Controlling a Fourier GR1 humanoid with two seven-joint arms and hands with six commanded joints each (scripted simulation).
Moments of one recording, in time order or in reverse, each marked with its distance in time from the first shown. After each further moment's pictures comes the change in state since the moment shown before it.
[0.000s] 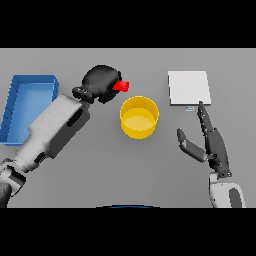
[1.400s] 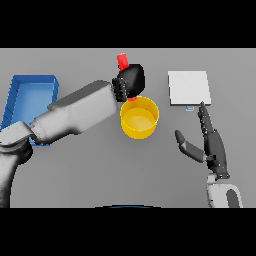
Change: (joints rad) left arm -0.431 -0.024 -0.648 0.213 -0.462 -0.141 -0.276; right arm 0.010 0.033 -0.006 0.009 -0.003 -0.030 -0.021
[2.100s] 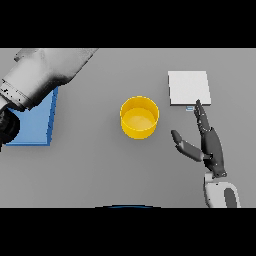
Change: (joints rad) left arm -0.382 0.109 0.147 0.277 0.106 0.060 -0.014; right arm -0.018 0.011 0.010 0.005 -0.004 0.006 -0.013
